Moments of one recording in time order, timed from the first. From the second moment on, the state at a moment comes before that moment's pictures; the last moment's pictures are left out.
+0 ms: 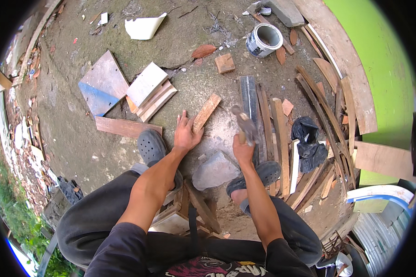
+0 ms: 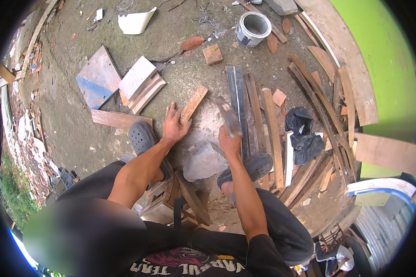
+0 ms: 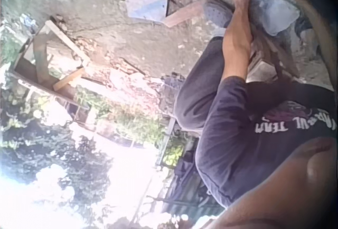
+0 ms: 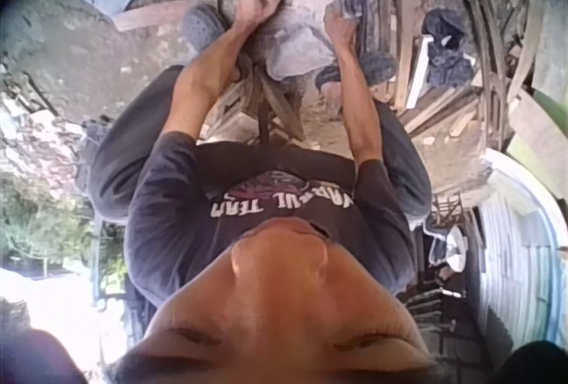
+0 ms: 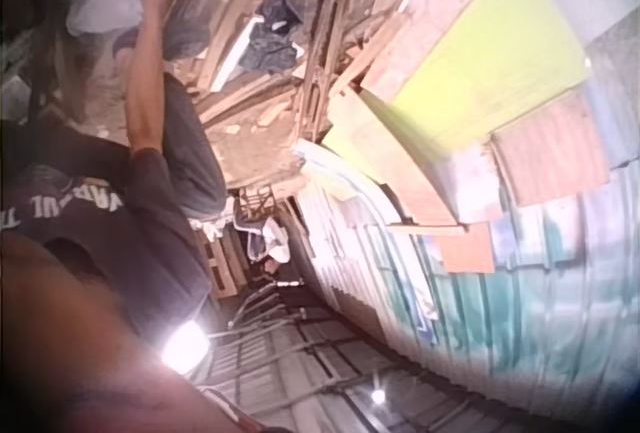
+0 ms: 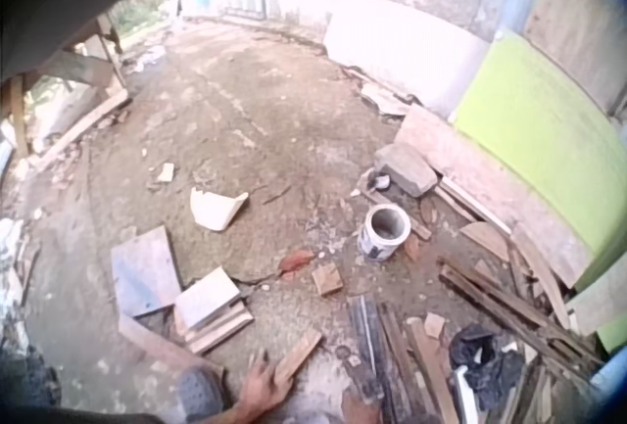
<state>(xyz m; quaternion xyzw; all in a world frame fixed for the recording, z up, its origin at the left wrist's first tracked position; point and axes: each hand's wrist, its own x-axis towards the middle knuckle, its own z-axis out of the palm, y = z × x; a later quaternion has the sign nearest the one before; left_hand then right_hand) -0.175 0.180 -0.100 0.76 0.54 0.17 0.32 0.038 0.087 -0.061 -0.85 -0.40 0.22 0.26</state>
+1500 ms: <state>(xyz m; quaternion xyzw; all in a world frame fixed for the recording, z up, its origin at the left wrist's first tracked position) -0.173 0.181 -0.094 0.75 0.56 0.15 0.32 0.027 0.116 -0.044 -0.86 -0.22 0.38 0.25</state>
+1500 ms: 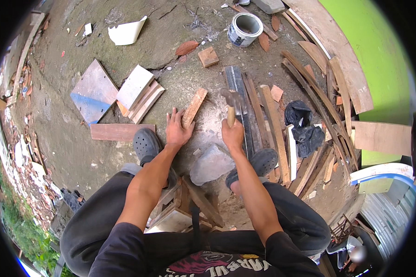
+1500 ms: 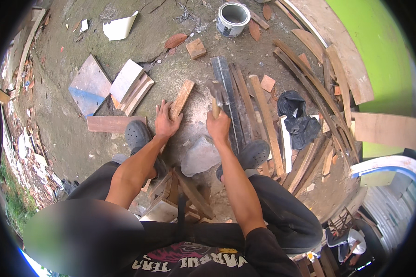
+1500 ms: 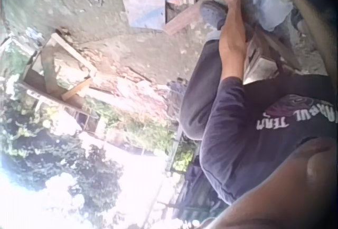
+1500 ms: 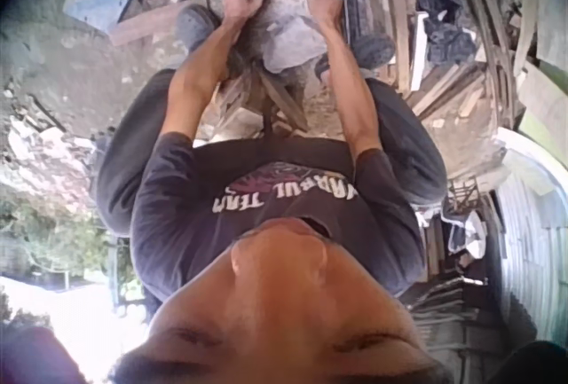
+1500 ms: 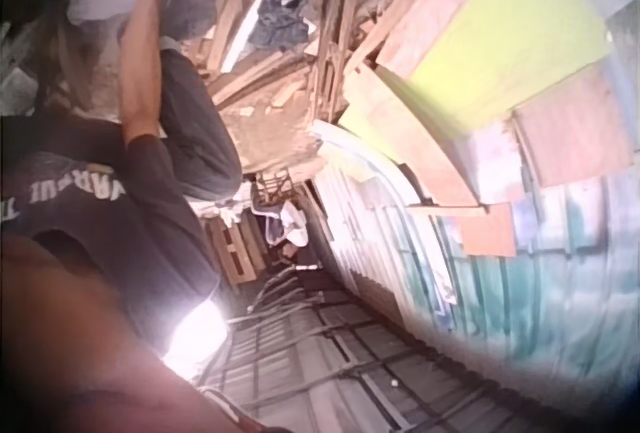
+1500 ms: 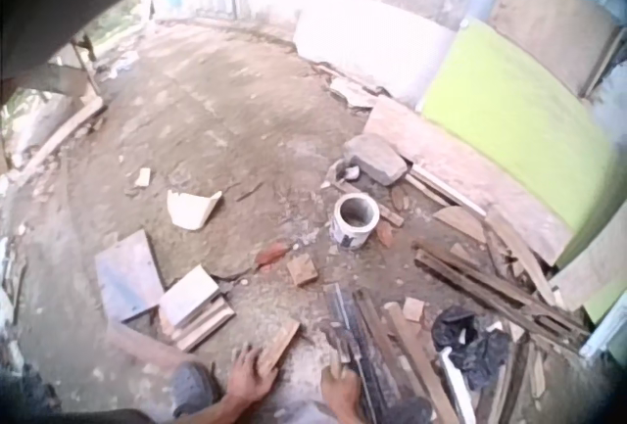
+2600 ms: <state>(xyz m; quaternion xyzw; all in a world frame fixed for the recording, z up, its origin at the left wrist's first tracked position) -0.207 0.193 -0.078 0.81 0.49 -0.11 0.29 0.025 0.067 0.020 -0.83 -0.17 0.49 0.21</state>
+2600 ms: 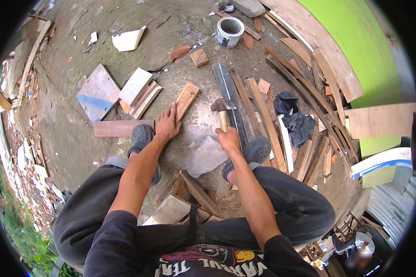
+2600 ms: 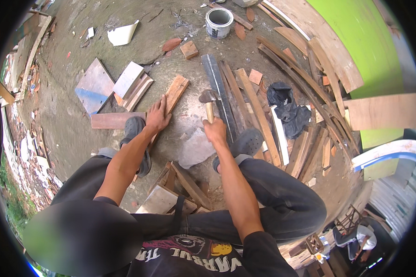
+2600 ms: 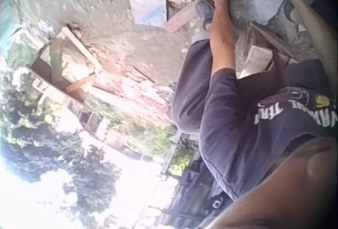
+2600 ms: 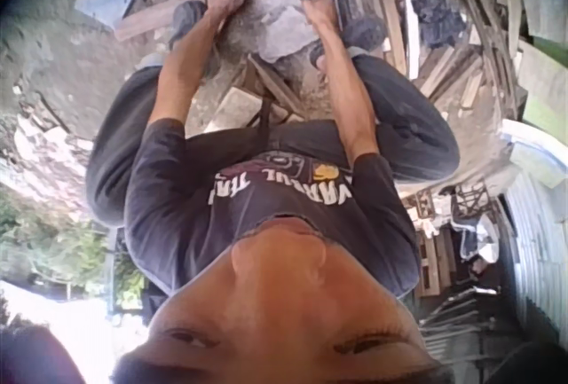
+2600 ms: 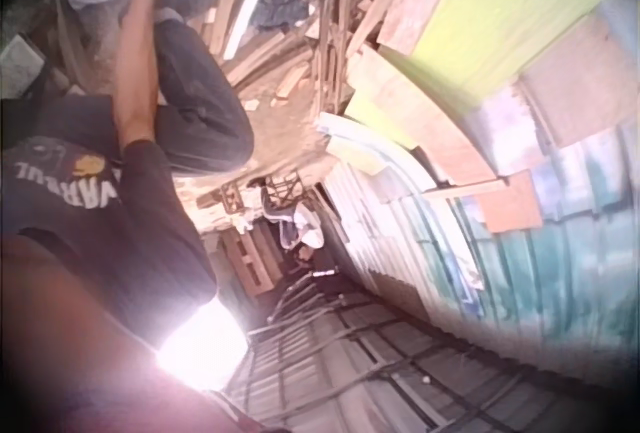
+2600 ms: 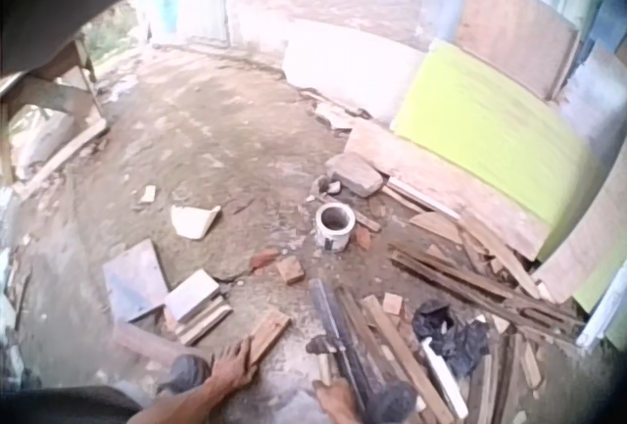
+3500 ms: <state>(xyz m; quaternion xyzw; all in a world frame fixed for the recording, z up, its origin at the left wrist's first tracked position) -0.200 0.205 -0.077 0.78 0.45 -0.25 0.36 -0.021 0.106 -0.016 -0.84 -0.29 0.31 0.35</state>
